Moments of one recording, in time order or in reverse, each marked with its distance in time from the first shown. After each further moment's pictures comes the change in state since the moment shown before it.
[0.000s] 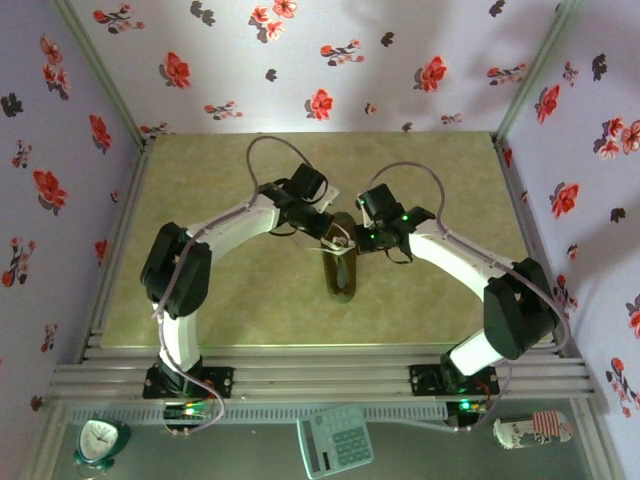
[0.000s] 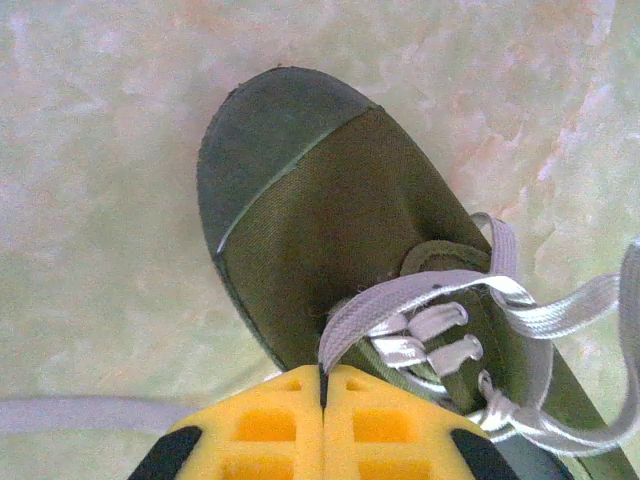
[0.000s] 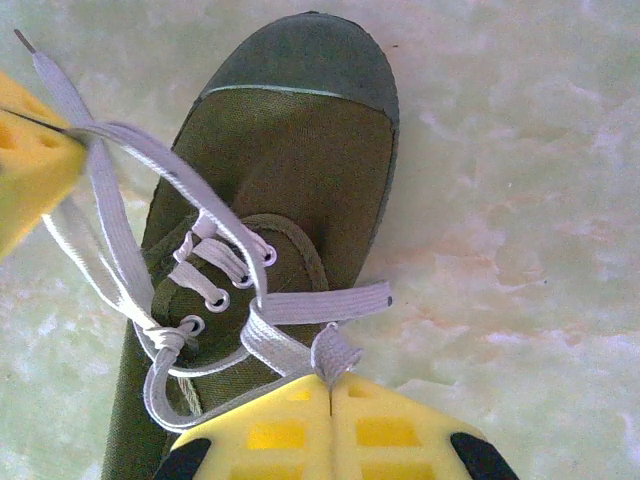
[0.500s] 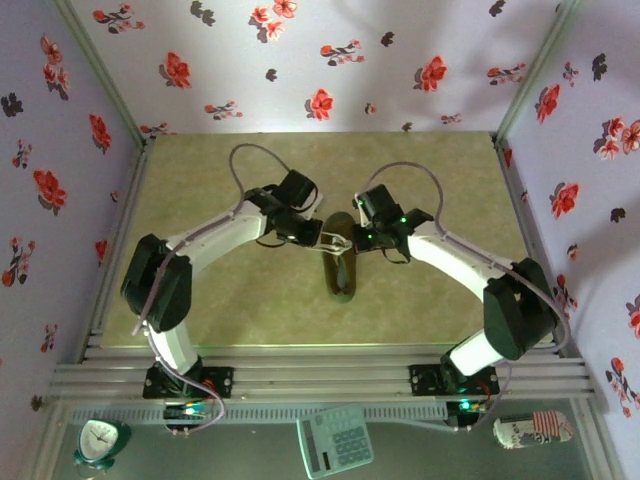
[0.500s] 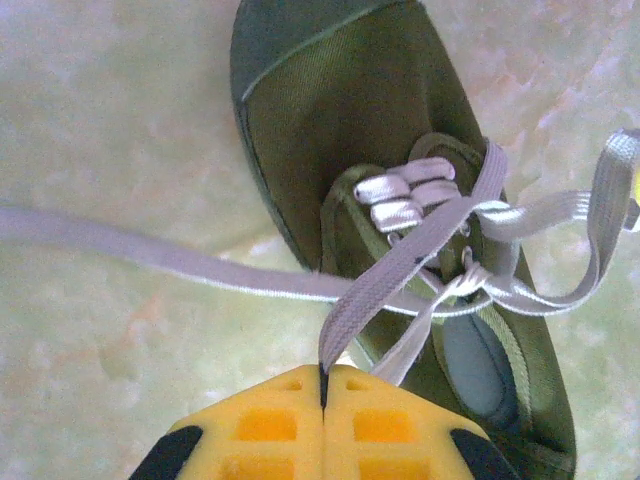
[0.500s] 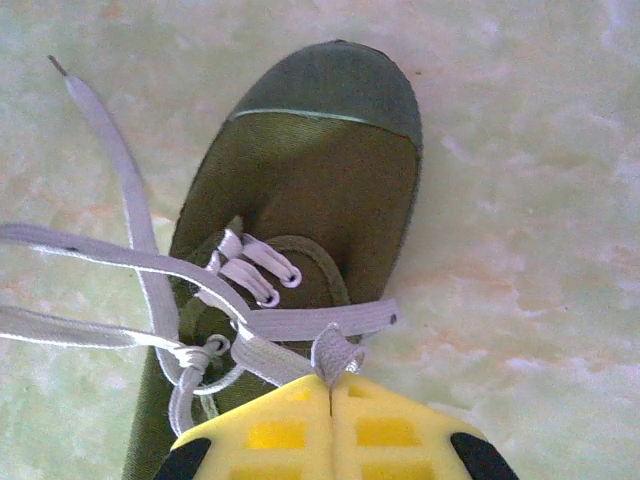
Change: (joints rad) left arm -0.001 -0.142 -0.132 -0.080 0.008 -0.231; right arm 0.018 -0.009 -0.024 0.070 -0.006 -0.004
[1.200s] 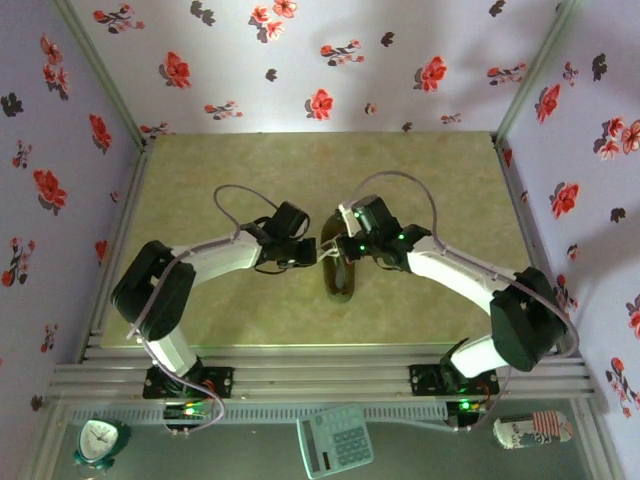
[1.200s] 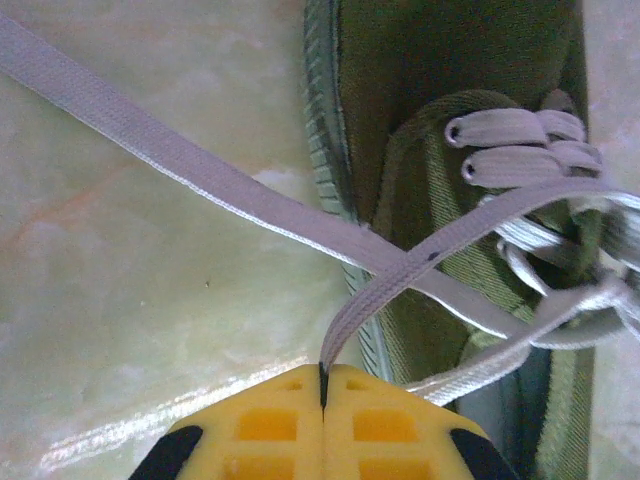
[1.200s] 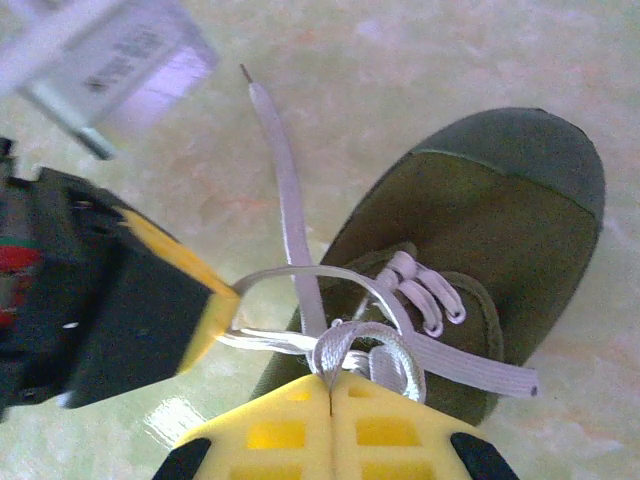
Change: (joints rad) left arm -0.020 -0.041 -0.349 0.402 0.029 -0.359; right arm 0.079 -0.060 -0.100 0.198 -0.108 -0.131
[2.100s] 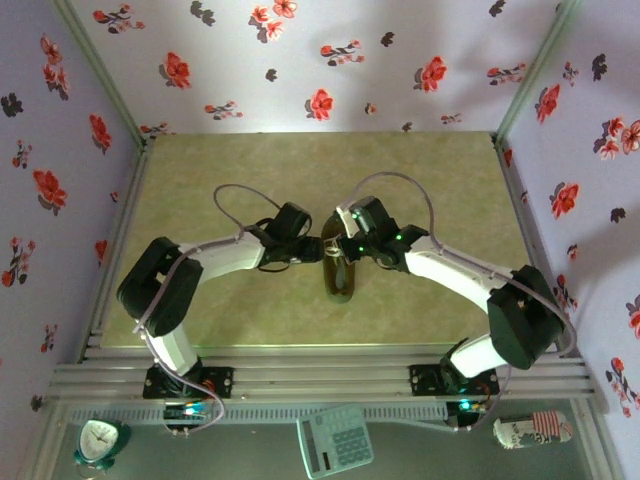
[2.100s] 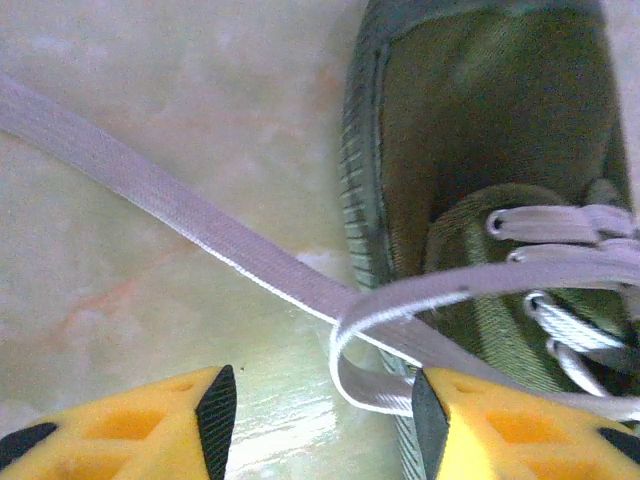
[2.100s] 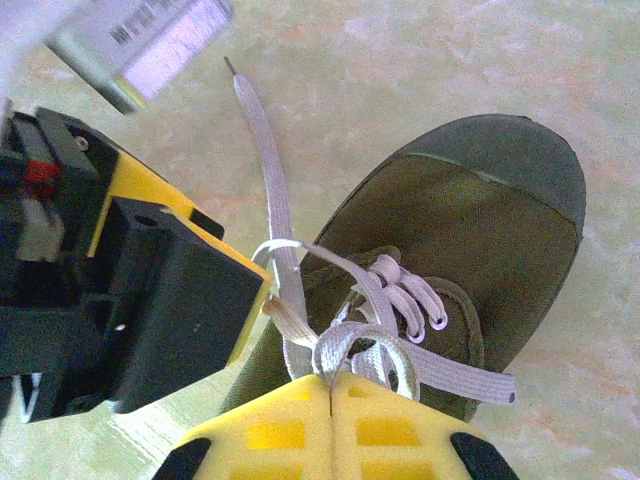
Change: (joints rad) left arm -0.003 0.018 -0.008 0.087 -0.112 0.014; right arm 0.006 0.013 0.000 0.003 0.042 -0.034
